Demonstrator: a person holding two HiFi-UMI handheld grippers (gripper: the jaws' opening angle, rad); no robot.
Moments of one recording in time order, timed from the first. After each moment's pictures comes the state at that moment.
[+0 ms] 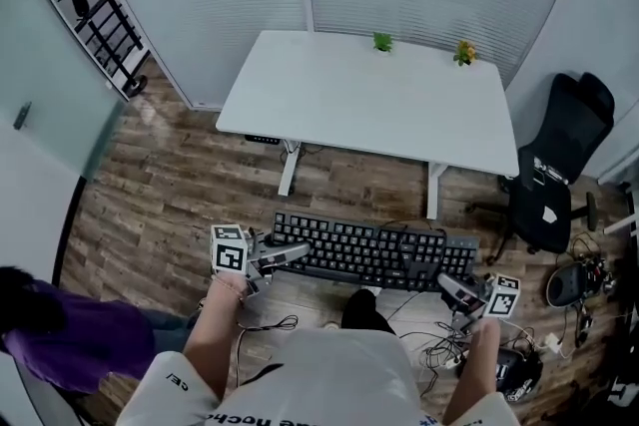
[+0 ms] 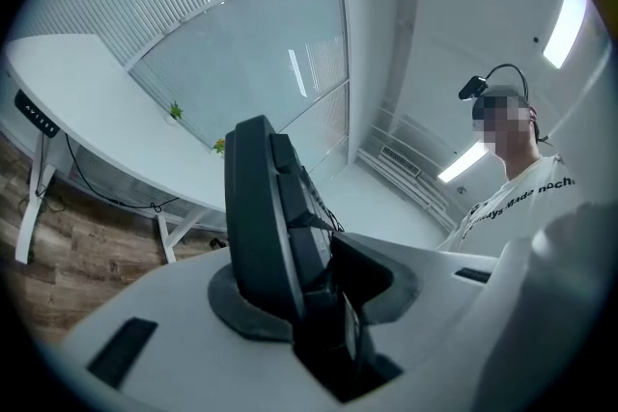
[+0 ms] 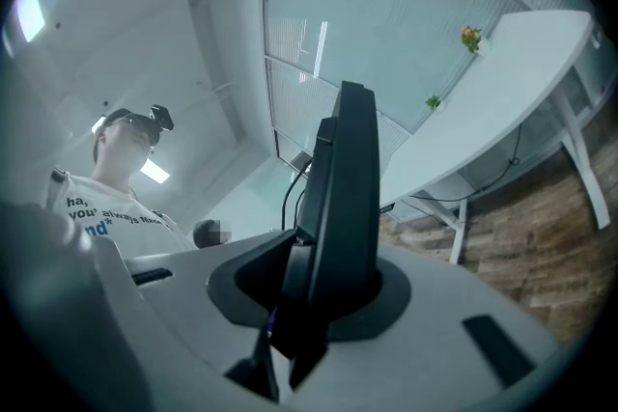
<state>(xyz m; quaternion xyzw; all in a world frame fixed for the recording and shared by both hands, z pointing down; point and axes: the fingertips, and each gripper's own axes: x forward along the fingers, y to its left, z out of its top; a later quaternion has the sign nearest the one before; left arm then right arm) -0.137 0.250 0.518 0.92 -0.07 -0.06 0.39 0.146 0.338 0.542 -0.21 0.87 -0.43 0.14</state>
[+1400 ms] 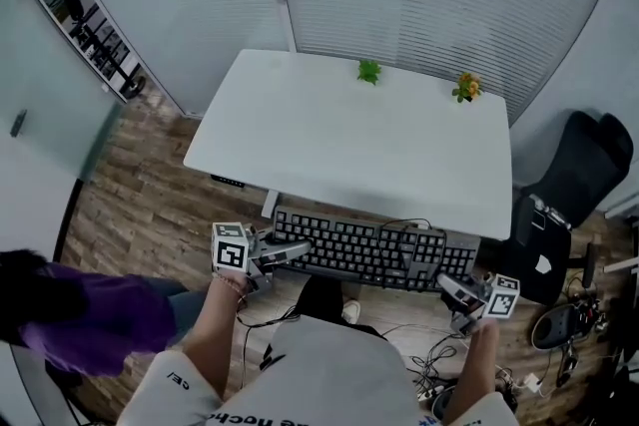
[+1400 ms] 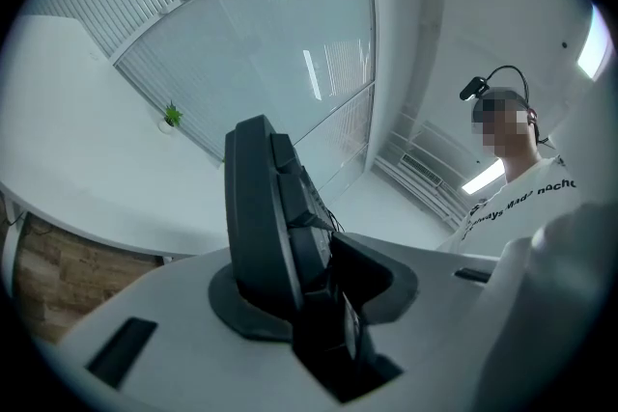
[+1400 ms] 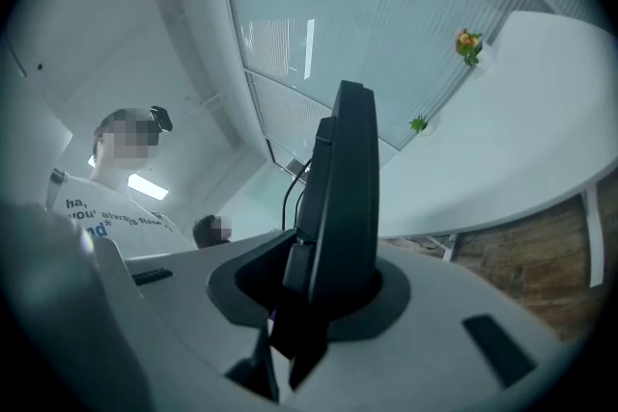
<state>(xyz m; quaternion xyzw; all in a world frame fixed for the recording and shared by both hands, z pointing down) -0.011 0.063 0.517 0.91 -0.10 -0.06 0.40 0.277 0.133 0.547 -0.18 0.87 -0.45 0.13</state>
